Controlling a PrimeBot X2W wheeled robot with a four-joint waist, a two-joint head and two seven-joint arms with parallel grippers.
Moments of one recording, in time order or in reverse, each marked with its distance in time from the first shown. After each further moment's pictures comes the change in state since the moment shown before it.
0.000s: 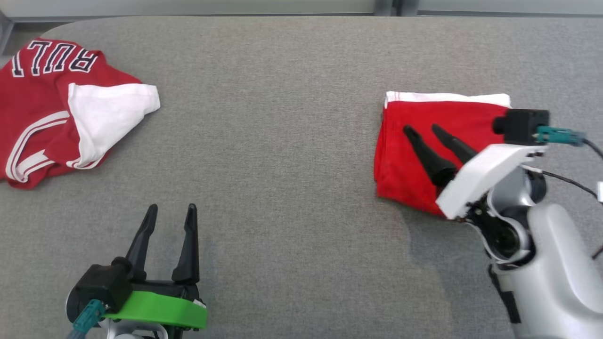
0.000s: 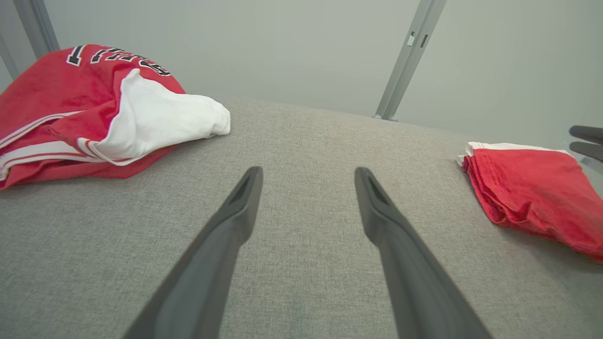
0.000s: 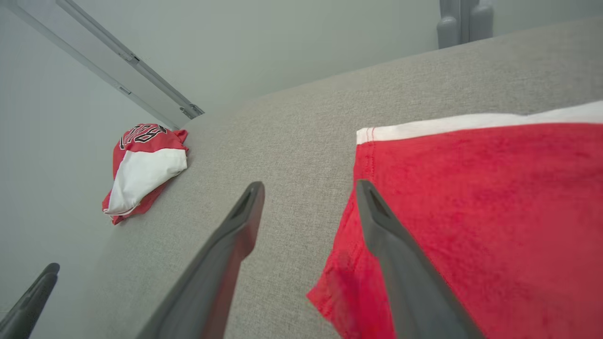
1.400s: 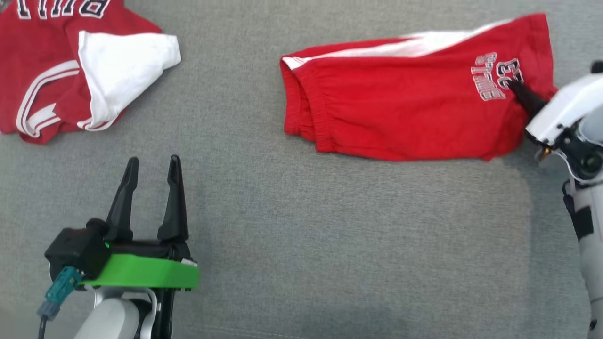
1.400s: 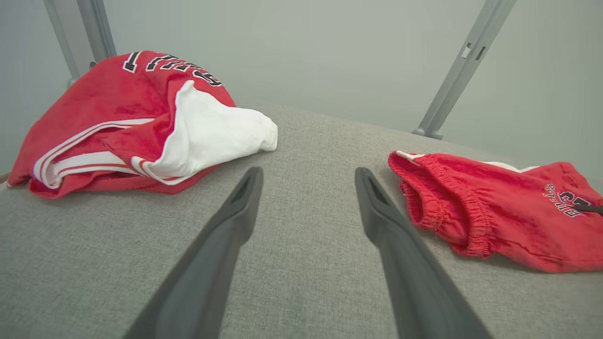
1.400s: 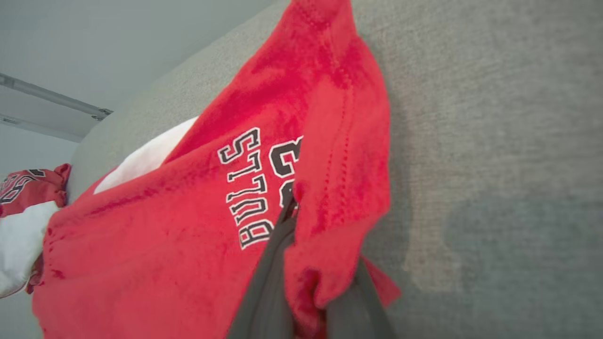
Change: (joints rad) left arm -0.144 0.077 -0.057 -0.095 -0.127 0.127 -0.001; right arm -0.331 -0.204 -0.166 0.470 0.127 0.000 0.057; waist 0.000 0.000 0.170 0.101
